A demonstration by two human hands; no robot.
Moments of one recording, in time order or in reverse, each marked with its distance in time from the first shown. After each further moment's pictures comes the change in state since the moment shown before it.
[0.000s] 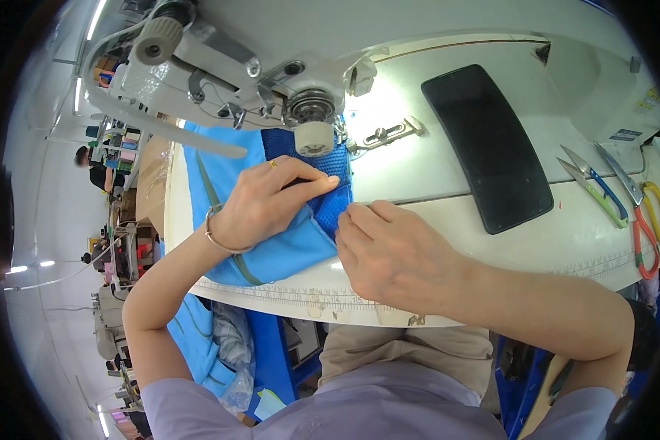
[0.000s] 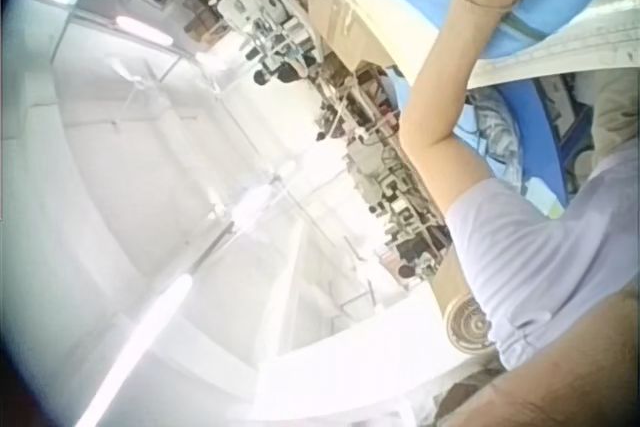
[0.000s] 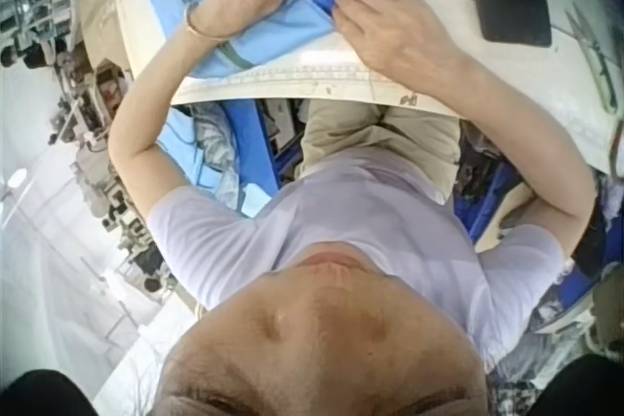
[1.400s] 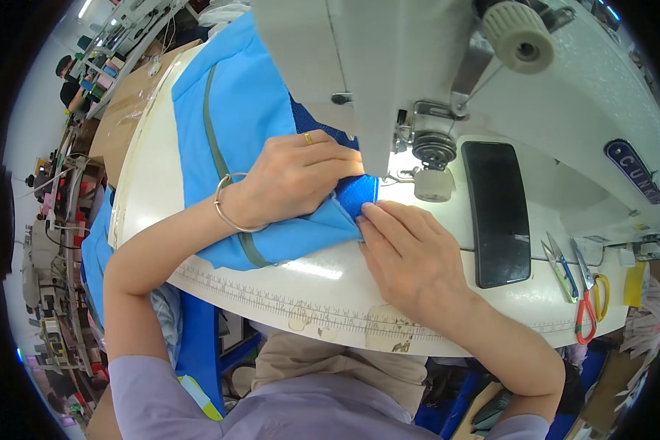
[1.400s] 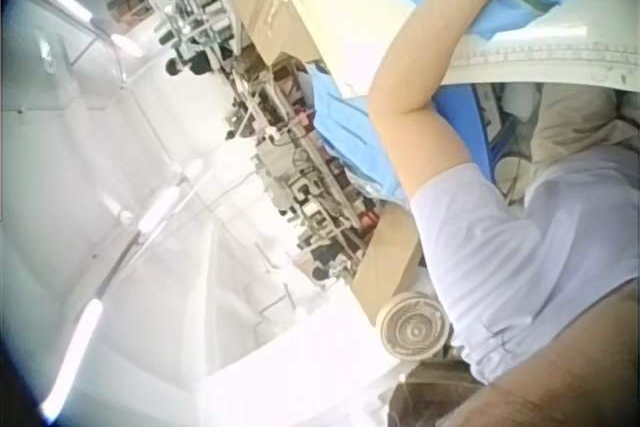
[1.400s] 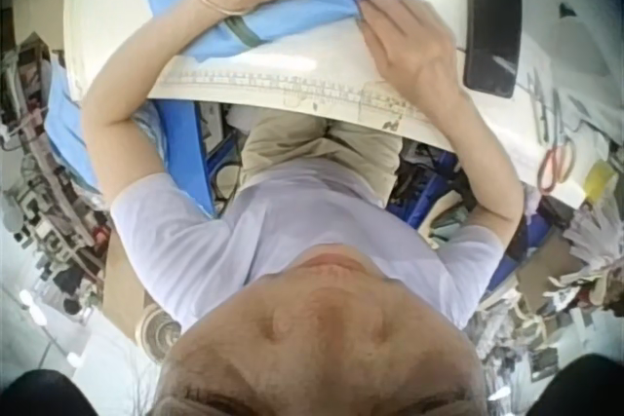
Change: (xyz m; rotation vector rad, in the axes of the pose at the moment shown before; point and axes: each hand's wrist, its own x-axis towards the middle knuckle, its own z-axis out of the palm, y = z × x) left_hand 0.002 -0.021 0.044 0.018 0.433 -0.073; right_hand 0.020 0.016 -0.012 0.086 -0.168 0.200
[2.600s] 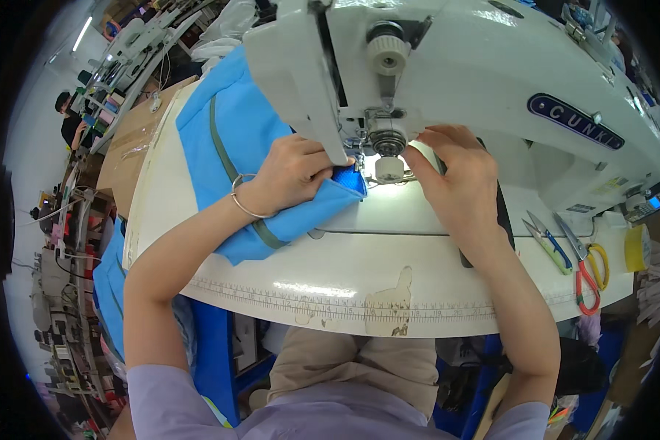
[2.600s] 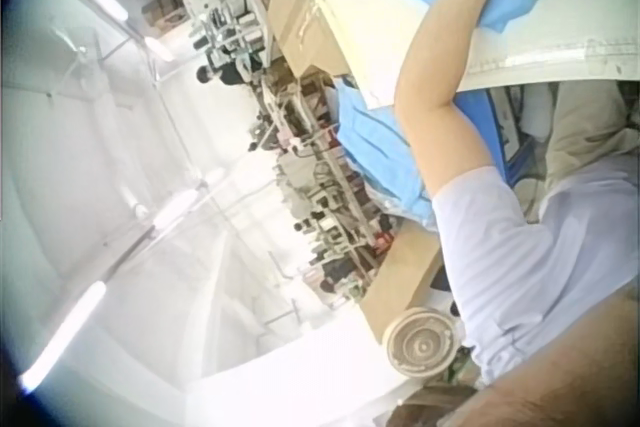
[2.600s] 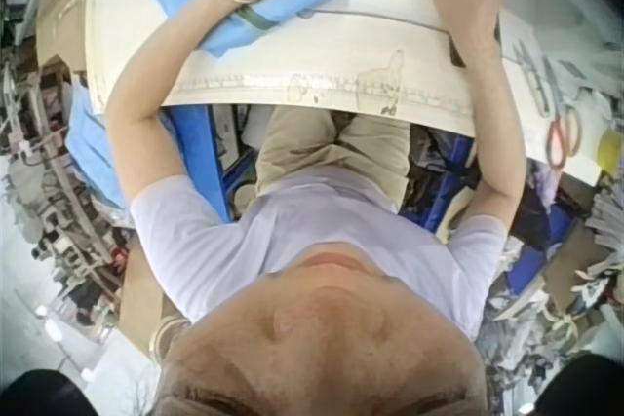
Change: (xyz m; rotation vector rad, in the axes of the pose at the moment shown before) left_hand 0.015 -0.014 -0.004 0.008 -0.107 -0.046; right_hand 0.019 0.050 -0.033 0.052 0.343 0.530
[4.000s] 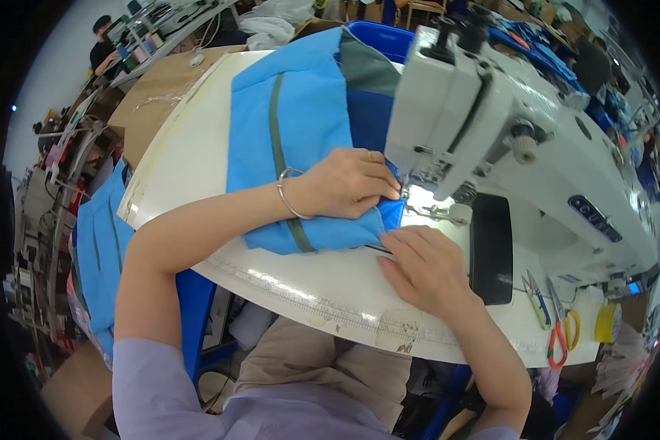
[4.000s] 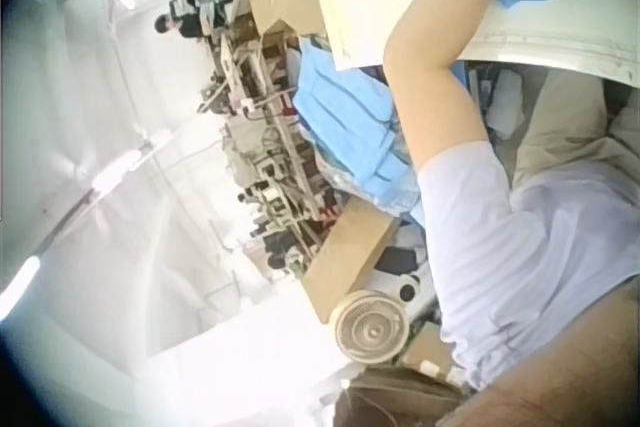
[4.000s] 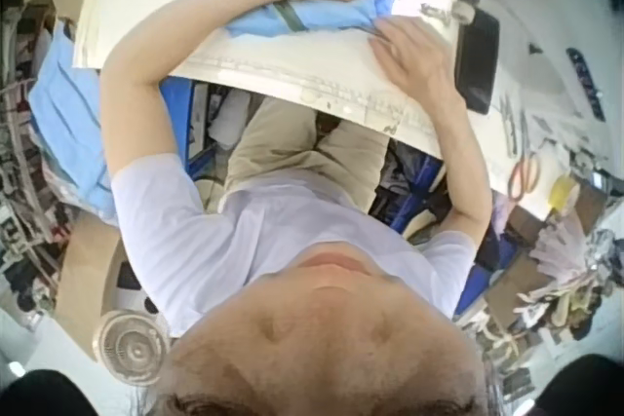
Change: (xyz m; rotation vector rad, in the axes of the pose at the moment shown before) left_hand -0.010 -0.006 0.013 -0.058 0.098 0.092; right_hand -0.036 -0.023 0.025 0.012 -0.355 -0.657
